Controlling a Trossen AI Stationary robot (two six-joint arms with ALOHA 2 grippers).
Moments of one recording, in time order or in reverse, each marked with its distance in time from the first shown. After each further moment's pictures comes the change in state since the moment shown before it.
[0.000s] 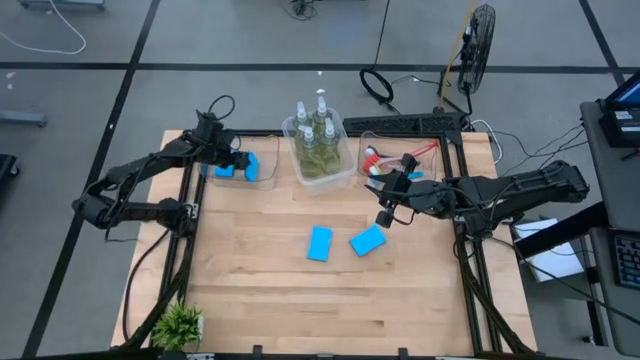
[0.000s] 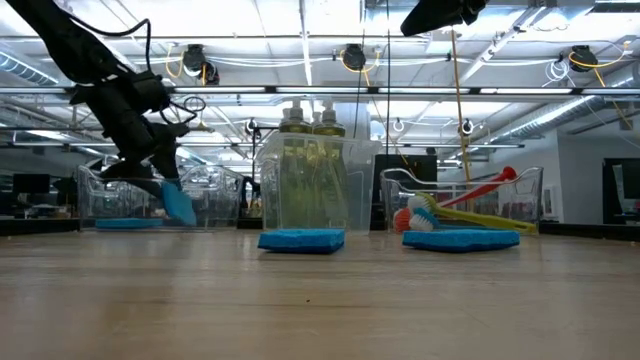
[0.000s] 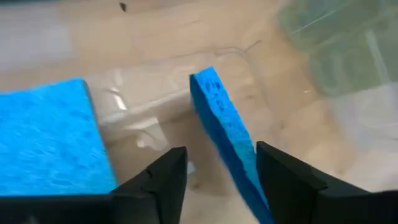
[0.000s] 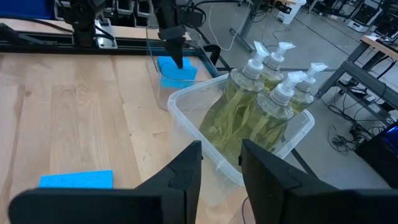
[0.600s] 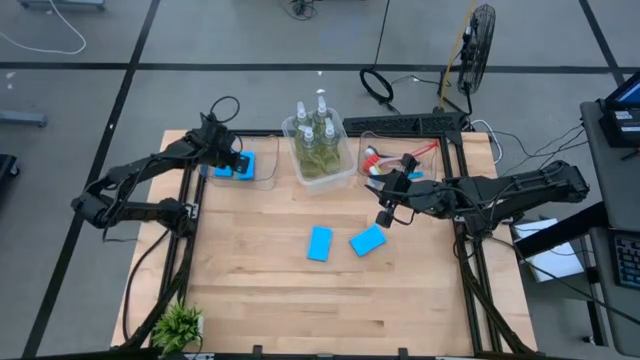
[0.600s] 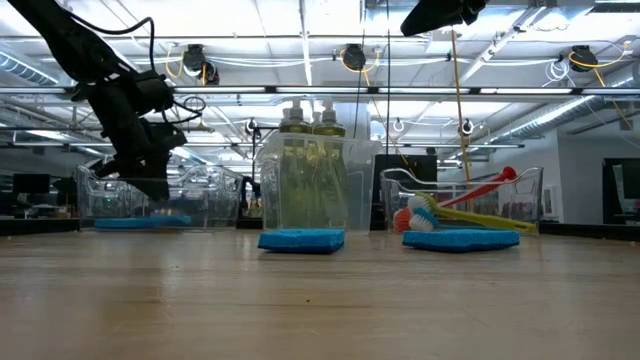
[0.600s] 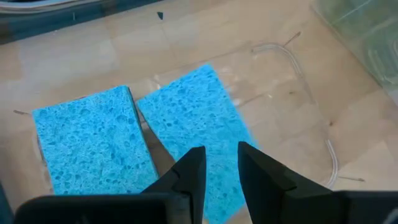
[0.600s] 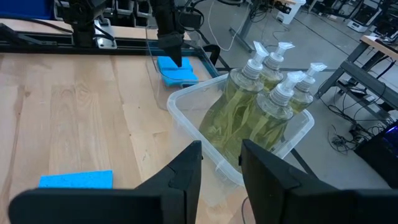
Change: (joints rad) left arm -0.046 0.000 0.000 -0.020 -0.189 0.080; right arm 0.000 0.000 0.000 0.000 0.002 0.000
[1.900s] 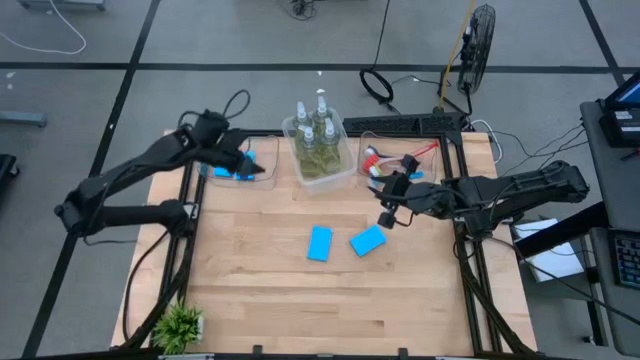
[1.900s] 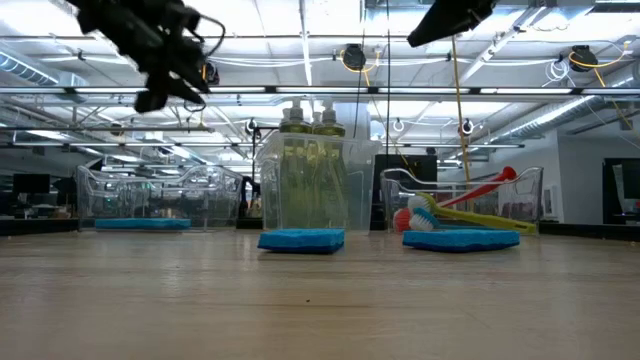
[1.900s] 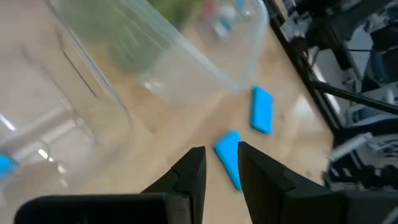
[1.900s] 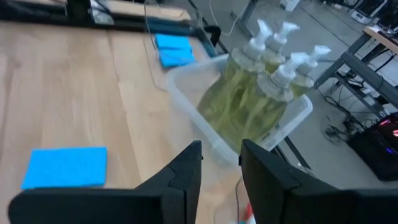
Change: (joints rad) left arm -0.342 -0.193 0.302 -0.259 0.336 -0.290; right arm 0.000 0.000 0.000 -0.087 -0.001 0.005
